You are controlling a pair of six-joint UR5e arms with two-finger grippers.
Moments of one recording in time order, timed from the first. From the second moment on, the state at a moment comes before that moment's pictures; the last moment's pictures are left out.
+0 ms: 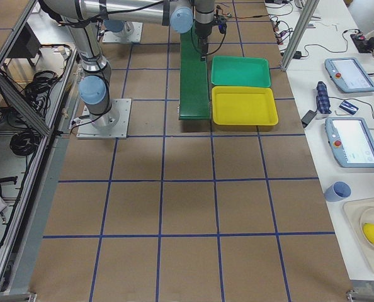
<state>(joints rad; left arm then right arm) -1.54 -1.41 -1.80 -1.54 1.59 0.15 1.64 -1.52 1.68 -1.73 -1.56 -0.03</state>
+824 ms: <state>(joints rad) -1.44 -1.41 -1.79 -1.57 1.58 0.15 1.64 -1.57 1.66 -1.71 -1.58 -0.03</state>
